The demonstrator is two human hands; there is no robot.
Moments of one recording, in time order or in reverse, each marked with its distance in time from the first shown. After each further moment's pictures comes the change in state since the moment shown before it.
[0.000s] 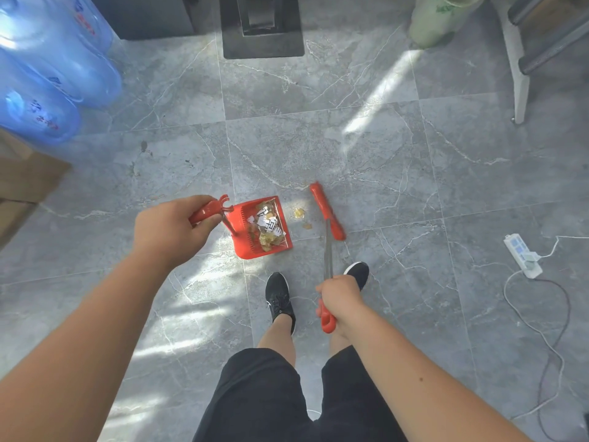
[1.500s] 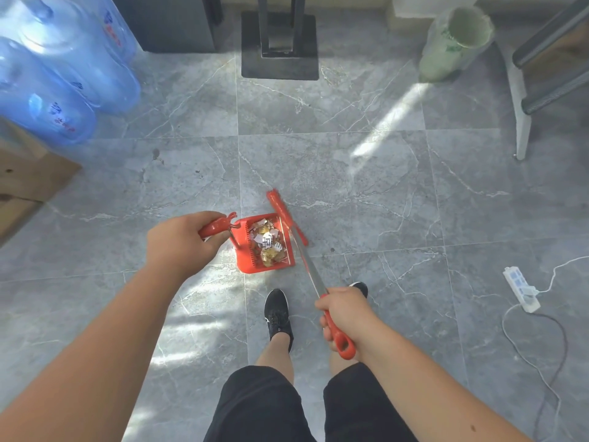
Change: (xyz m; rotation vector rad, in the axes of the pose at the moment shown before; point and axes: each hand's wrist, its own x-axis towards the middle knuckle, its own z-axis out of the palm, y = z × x) left_hand 0.011 -0.023 0.005 -0.051 0.001 -0.117; right_hand -0.059 -0.042 0.002 -0.145 -0.207 -0.064
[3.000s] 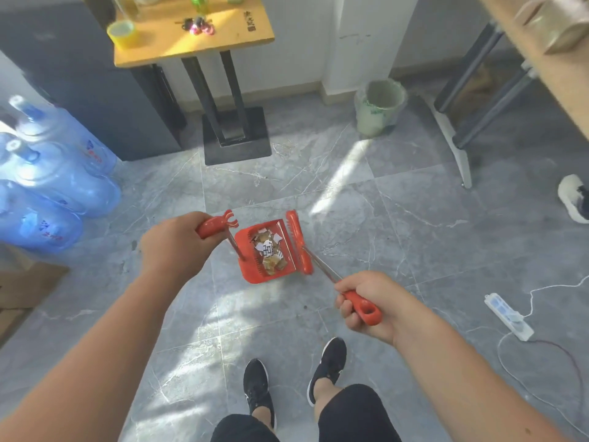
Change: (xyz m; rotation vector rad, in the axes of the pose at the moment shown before) left_hand 0.050 0.270 -0.072 0.047 0.144 0.064; right_hand -0.078 -0.107 -0.245 0.338 -0.168 -0.135
